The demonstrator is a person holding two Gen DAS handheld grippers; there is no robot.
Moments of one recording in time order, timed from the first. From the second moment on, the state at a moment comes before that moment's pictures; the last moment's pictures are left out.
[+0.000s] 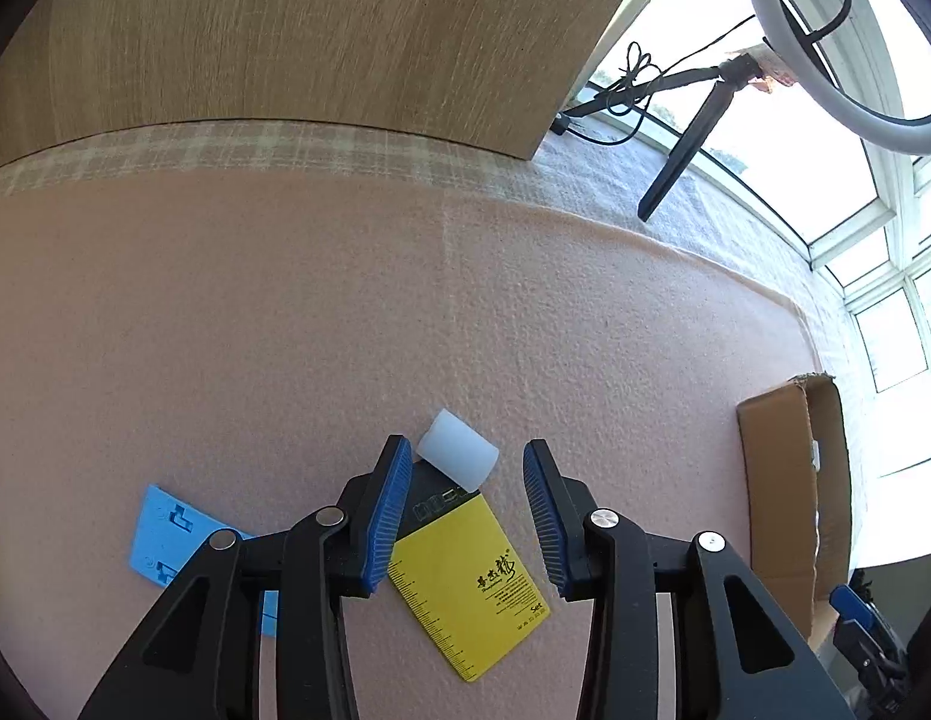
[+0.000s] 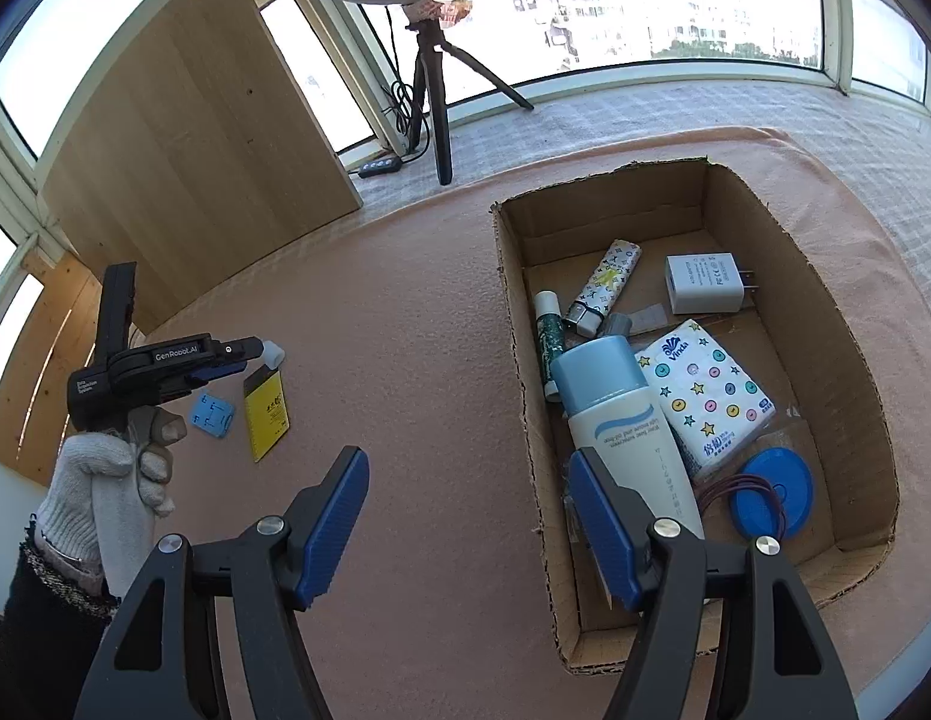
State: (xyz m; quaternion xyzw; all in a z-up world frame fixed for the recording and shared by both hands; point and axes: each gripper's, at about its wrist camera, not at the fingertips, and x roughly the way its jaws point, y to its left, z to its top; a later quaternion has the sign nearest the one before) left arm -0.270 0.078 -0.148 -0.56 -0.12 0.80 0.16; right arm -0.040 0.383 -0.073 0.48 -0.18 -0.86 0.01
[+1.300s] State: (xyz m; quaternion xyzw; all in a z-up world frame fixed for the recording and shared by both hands) left arm -0.268 0.000 -0.148 -0.56 -0.07 0.81 0.14; right arm -0.199 0.264 -0.094 0.53 -0.14 -0.83 0.14
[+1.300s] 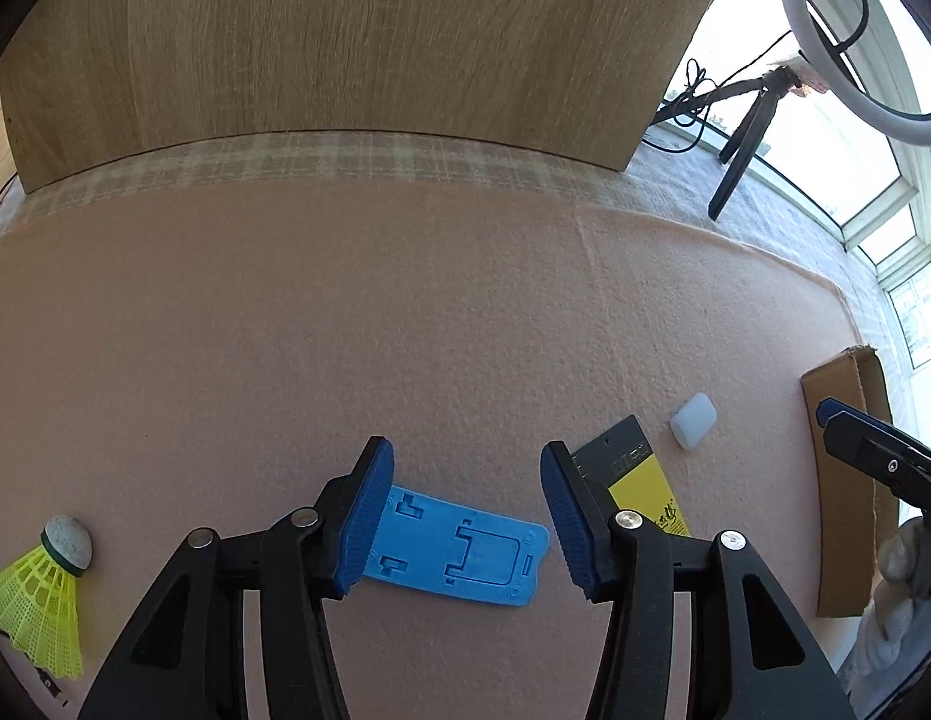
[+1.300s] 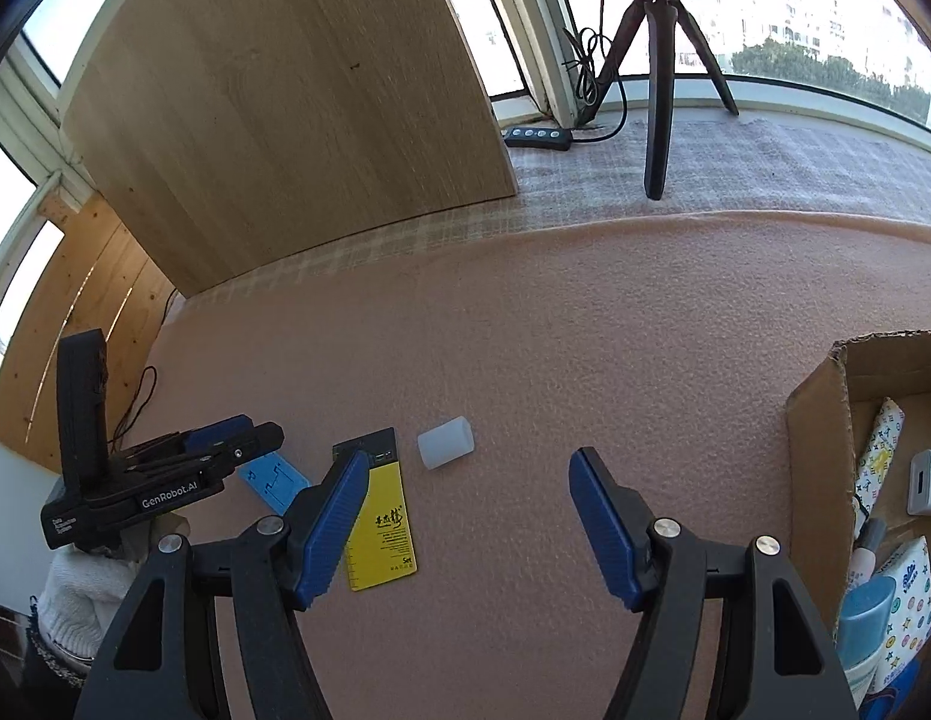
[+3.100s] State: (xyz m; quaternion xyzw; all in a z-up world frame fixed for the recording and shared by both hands) left arm -0.179 0.011 -0.156 -0.57 0.02 0.81 0.15; right arm -0.219 0.215 -0.144 0.59 0.04 -0.79 0.16
